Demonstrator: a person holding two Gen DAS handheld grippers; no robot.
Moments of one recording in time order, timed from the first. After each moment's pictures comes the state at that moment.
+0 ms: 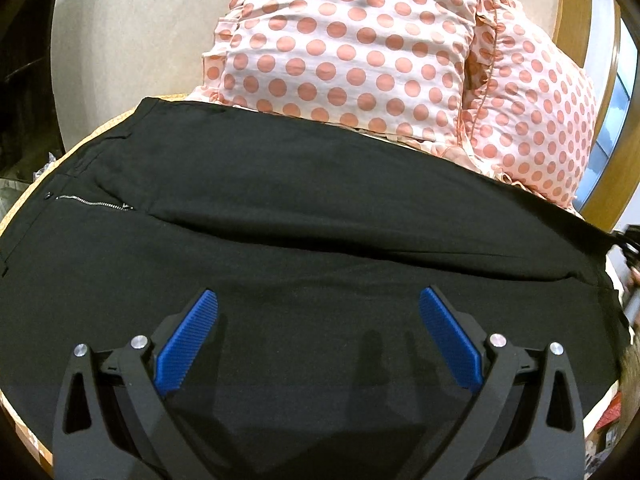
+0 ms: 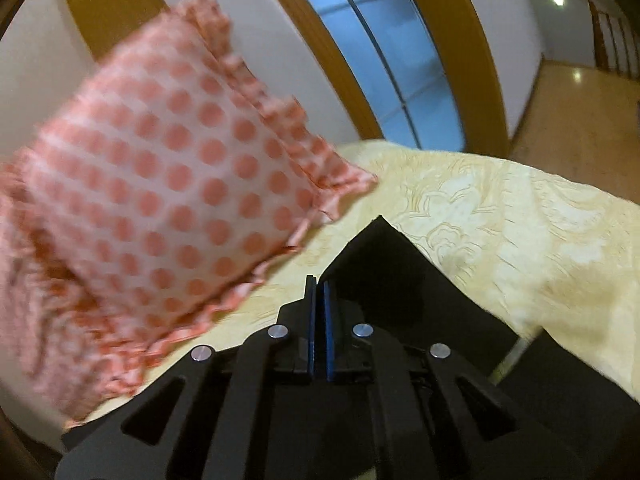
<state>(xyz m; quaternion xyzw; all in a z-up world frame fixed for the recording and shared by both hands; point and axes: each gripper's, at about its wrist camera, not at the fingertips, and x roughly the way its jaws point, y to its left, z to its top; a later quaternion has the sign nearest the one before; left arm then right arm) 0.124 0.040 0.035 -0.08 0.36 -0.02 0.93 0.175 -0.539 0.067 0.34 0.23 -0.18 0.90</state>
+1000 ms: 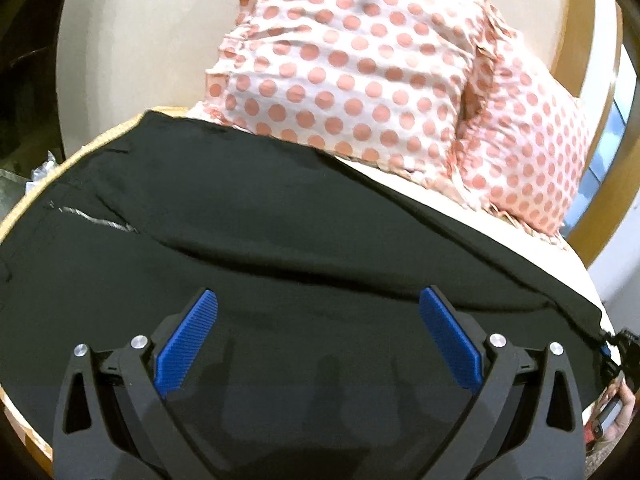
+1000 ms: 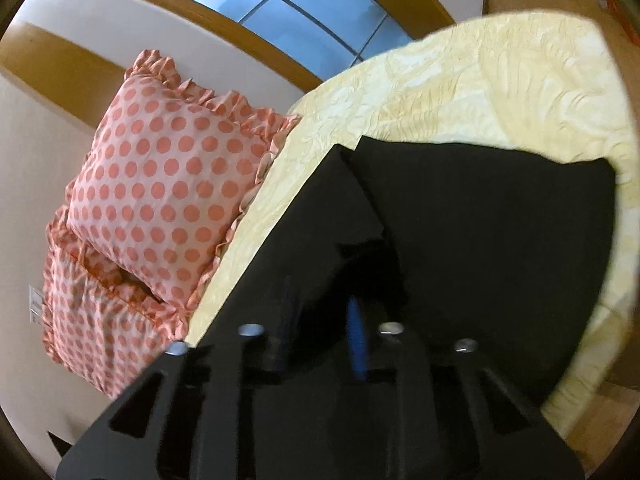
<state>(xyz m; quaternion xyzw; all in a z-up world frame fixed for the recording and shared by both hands) 0.122 0.051 0.064 -0.11 0.34 -0.02 0.93 0.057 -0.547 -0.024 0.54 0.23 -0.13 0.80</state>
